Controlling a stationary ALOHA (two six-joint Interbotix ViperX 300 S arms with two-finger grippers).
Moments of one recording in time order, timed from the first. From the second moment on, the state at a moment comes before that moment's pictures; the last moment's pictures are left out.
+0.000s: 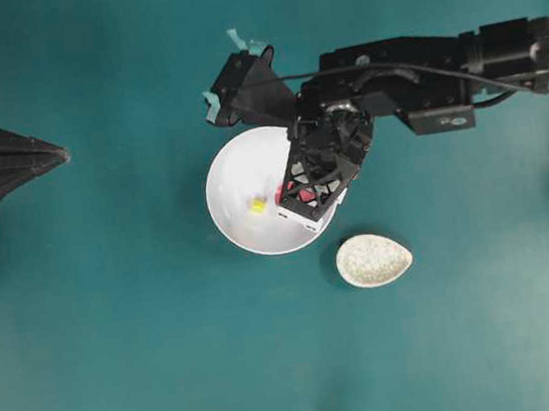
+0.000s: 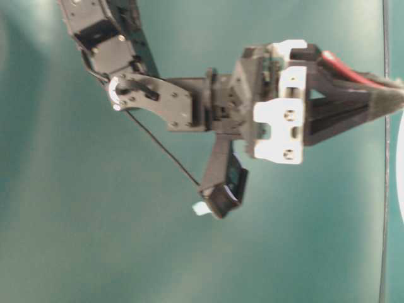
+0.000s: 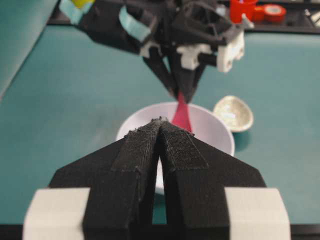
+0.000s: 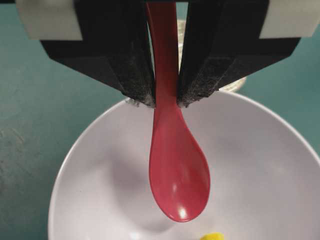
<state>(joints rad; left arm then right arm) 0.08 -1.02 1.17 0.01 -0.08 0.01 -0.10 0.23 0.09 0.15 1.19 0.44</state>
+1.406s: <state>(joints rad) 0.08 -1.03 1.16 0.01 -0.08 0.01 -0.10 0.21 0.09 0.10 1.01 0.43</state>
